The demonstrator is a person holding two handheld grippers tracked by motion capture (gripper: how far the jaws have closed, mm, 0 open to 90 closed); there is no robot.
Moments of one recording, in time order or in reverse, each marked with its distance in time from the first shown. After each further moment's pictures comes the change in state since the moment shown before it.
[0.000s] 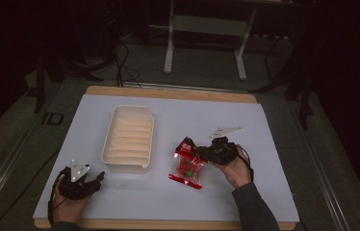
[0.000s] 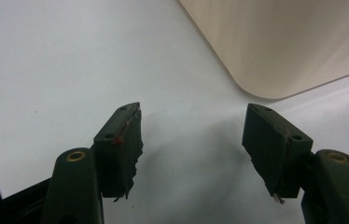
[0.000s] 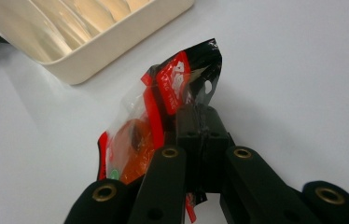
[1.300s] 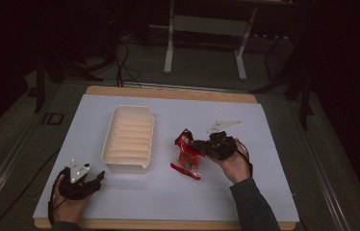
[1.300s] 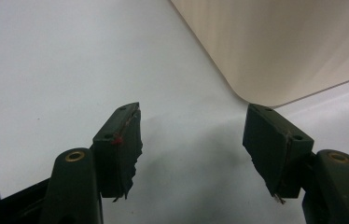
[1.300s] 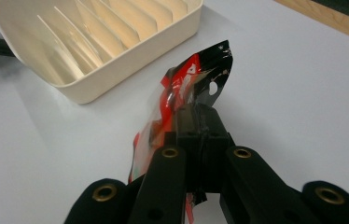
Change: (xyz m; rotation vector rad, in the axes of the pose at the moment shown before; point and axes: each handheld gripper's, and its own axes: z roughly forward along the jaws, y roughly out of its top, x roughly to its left) left arm -0.001 0.000 -0.001 -0.031 0.003 0.001; right arm 0.009 0.023 -0.009 -0.039 -0.013 -0.056
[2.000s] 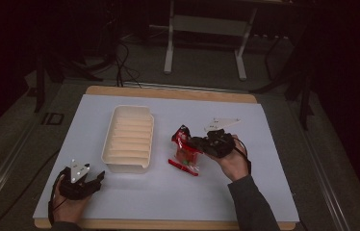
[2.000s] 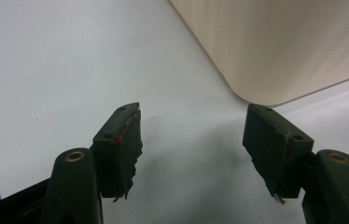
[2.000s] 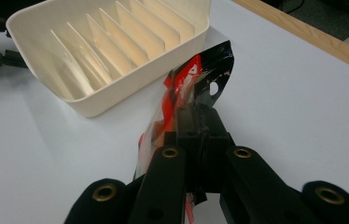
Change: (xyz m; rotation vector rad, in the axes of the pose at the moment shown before) left arm 0.000 0.000 0.000 0.004 -0.003 0.008; right arm 0.007 0.013 -0.004 -0.036 0.002 -0.045
